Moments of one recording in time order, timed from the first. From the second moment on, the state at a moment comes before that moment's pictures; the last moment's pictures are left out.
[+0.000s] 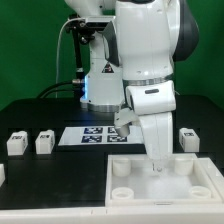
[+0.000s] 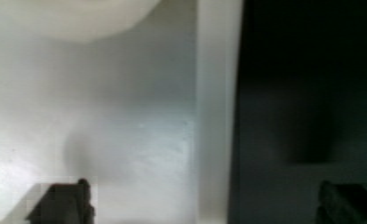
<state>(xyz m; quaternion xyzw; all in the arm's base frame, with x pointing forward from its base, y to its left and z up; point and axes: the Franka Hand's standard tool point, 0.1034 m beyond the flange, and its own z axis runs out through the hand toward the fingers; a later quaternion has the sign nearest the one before) 0.483 0.072 0.010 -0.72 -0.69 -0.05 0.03</state>
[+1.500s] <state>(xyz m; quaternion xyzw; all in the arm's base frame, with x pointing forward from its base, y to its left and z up) 0.434 0.172 0.076 -0.97 -0.22 -0.09 0.05</state>
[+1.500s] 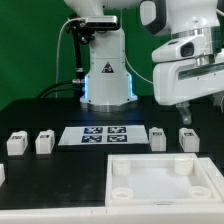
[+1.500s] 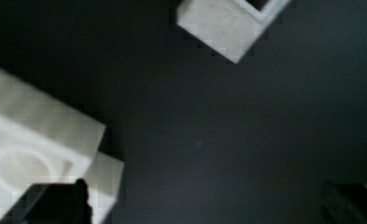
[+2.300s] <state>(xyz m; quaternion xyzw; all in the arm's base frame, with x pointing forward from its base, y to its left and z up) 0.433 0.163 0.057 -1.00 -0.01 -0.05 0.07</state>
